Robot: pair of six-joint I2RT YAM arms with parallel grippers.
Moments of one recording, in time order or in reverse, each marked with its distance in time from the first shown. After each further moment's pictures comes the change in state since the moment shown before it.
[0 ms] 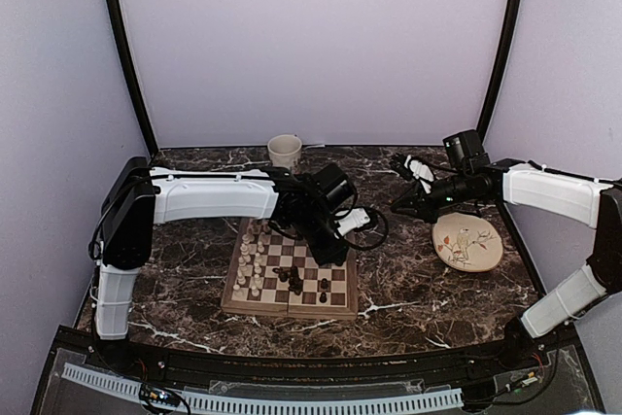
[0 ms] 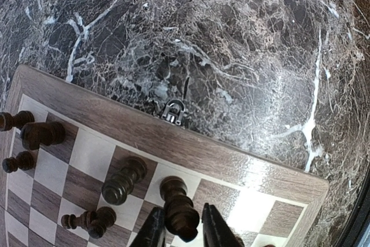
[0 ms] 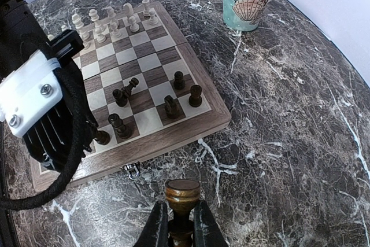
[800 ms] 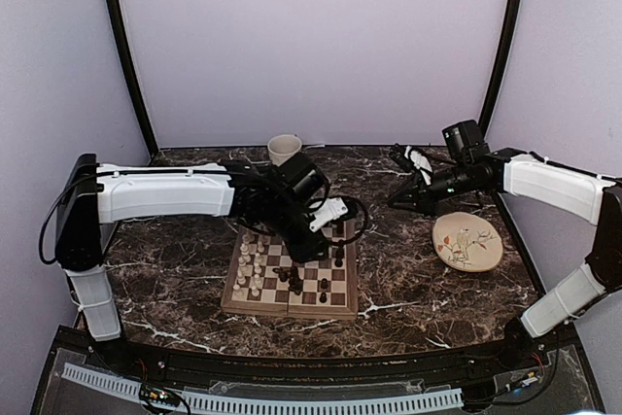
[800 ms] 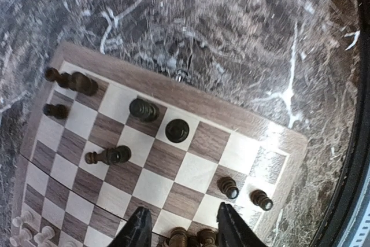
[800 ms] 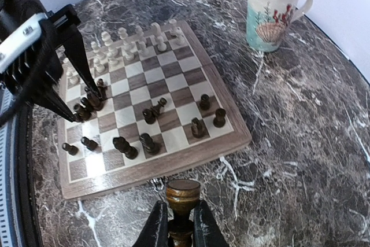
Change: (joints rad) left arm 0.014 -0.214 -0.195 0.015 -0.032 0.000; right arm 0.003 0.006 0.061 -0.074 -0.084 0.005
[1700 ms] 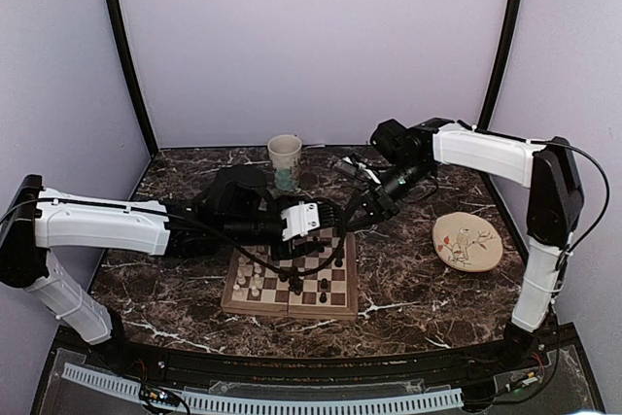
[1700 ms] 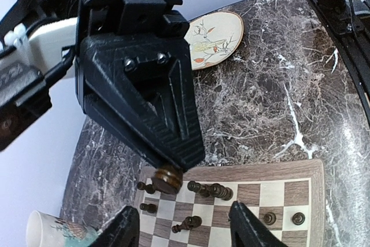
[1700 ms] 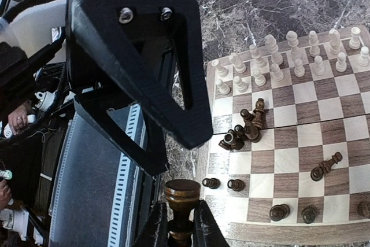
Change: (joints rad) left arm -0.026 -0.407 -0.557 0.789 0.029 0.453; right arm 0.231 0.441 0.547 -0.615 -0.406 -0.125
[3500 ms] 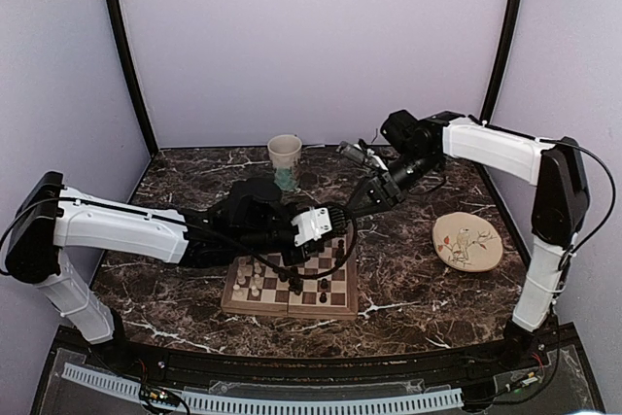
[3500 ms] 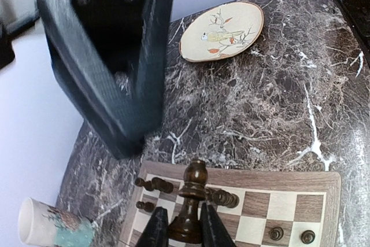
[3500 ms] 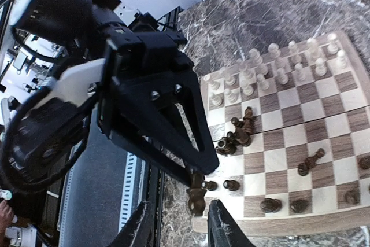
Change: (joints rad) left arm -0.037 0.092 0.012 0.087 -0.138 -0.011; right arm -0.035 -0.003 0.016 -0.006 -0.043 0.069
